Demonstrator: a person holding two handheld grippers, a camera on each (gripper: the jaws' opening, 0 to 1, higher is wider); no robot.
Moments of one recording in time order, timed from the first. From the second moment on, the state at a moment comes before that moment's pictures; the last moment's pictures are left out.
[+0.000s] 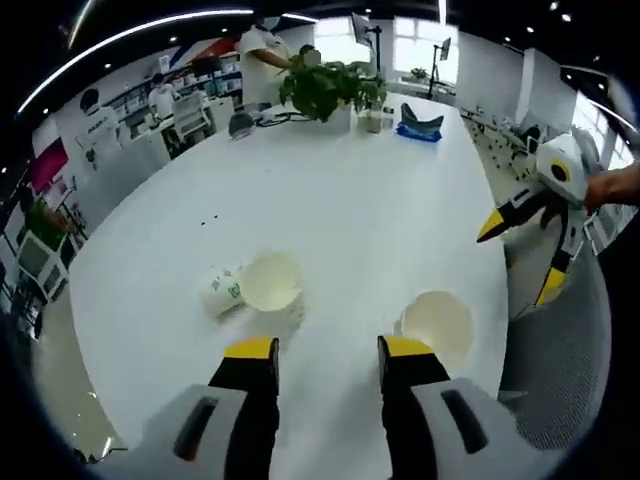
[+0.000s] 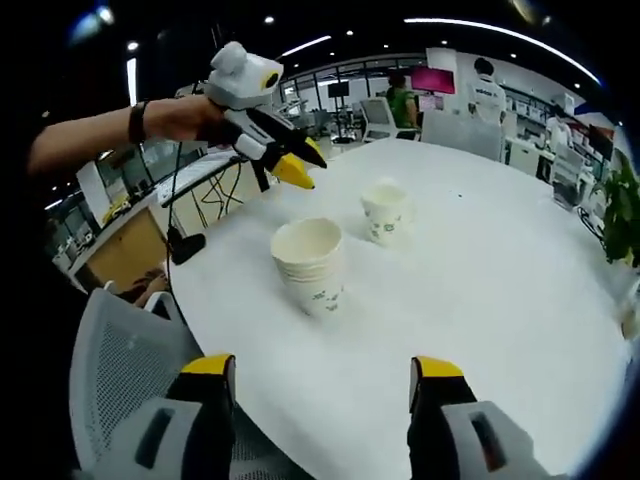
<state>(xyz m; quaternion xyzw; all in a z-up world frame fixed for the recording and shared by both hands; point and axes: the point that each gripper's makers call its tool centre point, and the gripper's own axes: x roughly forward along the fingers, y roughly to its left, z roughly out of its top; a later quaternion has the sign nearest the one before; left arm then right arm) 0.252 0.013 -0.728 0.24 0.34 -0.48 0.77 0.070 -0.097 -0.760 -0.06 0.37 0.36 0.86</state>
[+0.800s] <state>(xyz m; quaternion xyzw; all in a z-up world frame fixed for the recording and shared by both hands) 0.303 -0.031 -0.828 0.30 0.44 -0.47 0.70 0.071 -0.105 -0.762 -0.01 0.38 0.32 0.87</state>
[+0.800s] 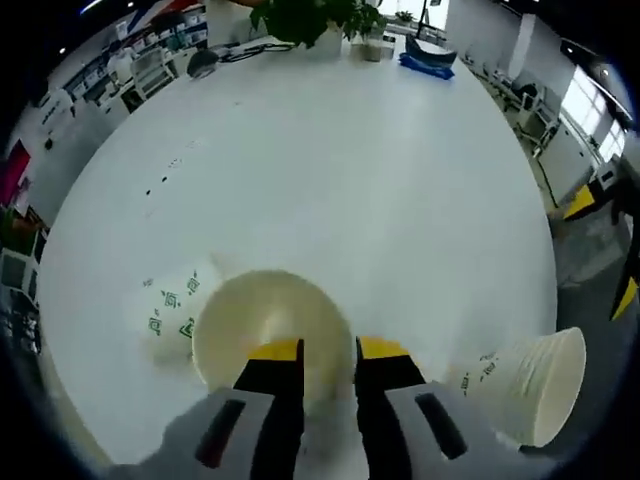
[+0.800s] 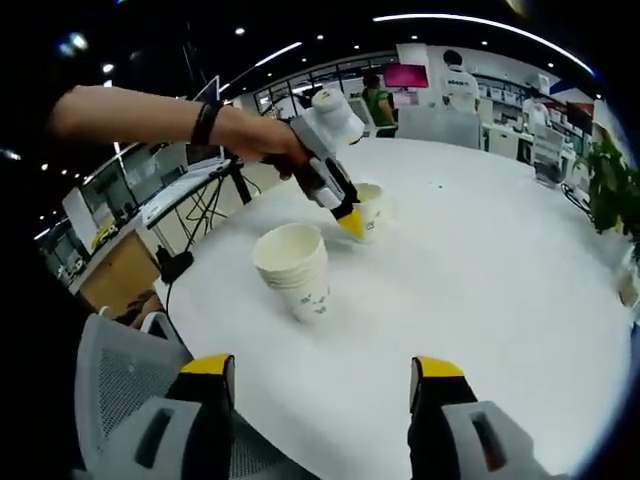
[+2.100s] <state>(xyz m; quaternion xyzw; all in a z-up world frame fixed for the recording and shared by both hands) 0.213 0.010 -0.715 0.31 0.35 -0.53 0.70 0.066 -0.091 -0.780 0.00 0.38 0.34 0.86</state>
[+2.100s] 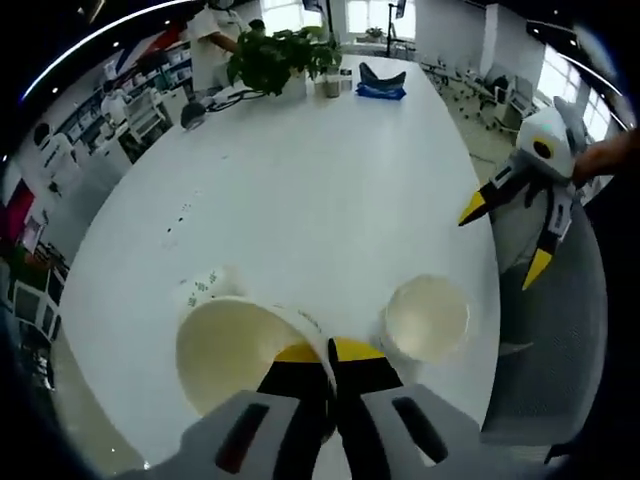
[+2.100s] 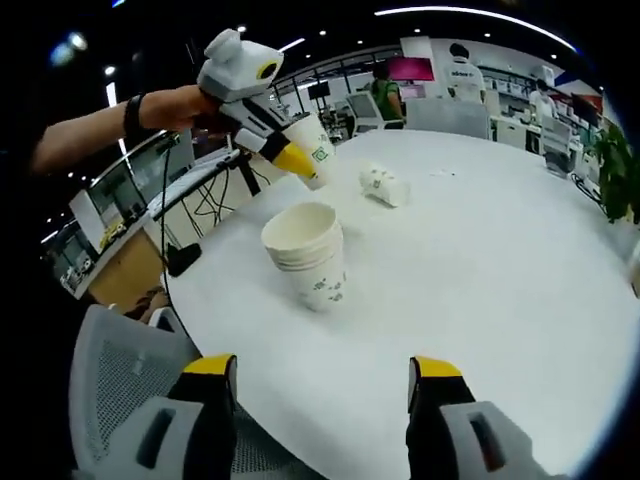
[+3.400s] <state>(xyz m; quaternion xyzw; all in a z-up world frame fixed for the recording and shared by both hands) 0.124 -0.024 -0.728 0.37 0.36 -0.60 0.62 0.061 -0.098 -0.773 0.00 0.37 0.33 0.87</state>
